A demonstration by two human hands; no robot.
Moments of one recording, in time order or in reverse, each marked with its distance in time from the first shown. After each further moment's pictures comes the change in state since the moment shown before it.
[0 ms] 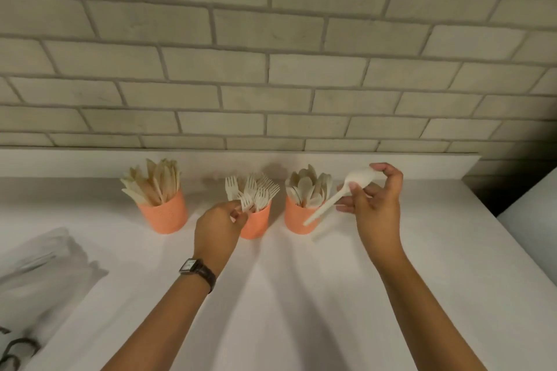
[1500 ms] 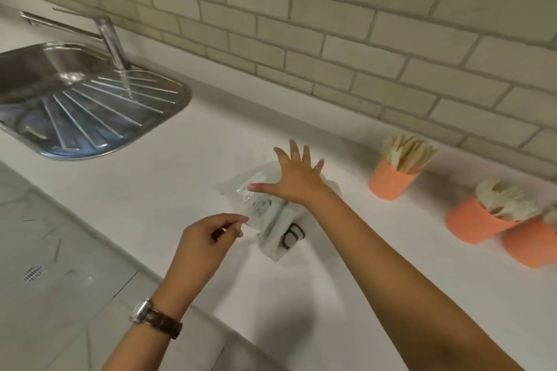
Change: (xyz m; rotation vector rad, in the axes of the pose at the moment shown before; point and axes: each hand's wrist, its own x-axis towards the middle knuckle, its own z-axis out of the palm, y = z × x) left_hand -0.229 -0.269 -0.310 -0.381 0.261 -0.378; right_hand -0.231 -0.002 0.470 -1.029 -1.178 -0.305
